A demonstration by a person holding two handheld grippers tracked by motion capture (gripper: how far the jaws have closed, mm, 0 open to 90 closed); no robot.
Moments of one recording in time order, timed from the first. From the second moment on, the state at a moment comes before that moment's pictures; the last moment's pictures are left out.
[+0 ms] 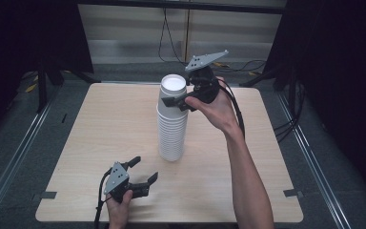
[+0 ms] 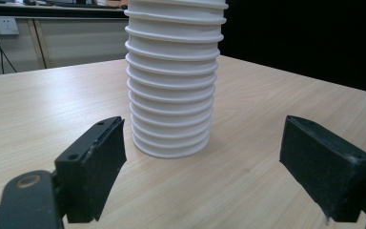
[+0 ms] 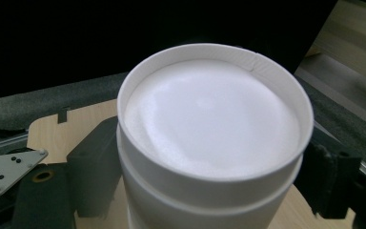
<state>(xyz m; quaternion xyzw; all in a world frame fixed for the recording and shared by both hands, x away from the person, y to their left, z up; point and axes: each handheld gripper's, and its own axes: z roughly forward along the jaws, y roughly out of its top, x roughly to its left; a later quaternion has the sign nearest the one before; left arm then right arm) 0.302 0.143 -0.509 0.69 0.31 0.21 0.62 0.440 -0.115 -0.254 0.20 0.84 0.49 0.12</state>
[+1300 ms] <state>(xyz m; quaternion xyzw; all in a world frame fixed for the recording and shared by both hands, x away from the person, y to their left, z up) 0.303 0.144 -0.509 0.70 0.30 0.20 0.61 0.428 -0.142 -0.233 0.21 0.75 0.61 0.14</state>
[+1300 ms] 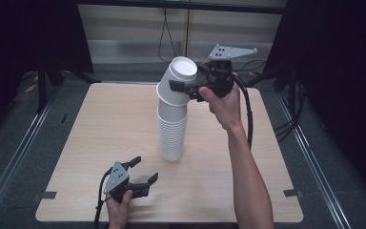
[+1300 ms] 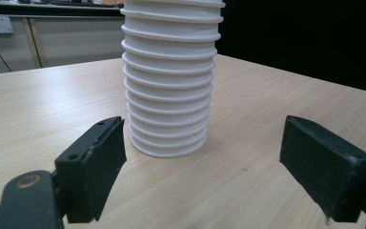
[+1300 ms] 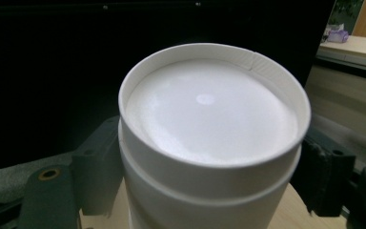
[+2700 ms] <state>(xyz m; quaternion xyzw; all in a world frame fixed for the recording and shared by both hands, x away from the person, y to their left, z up) 0.303 0.142 -0.509 0.70 0.30 0.20 0.61 0.411 -0.182 -0.249 0.23 0.65 0.72 0.13</state>
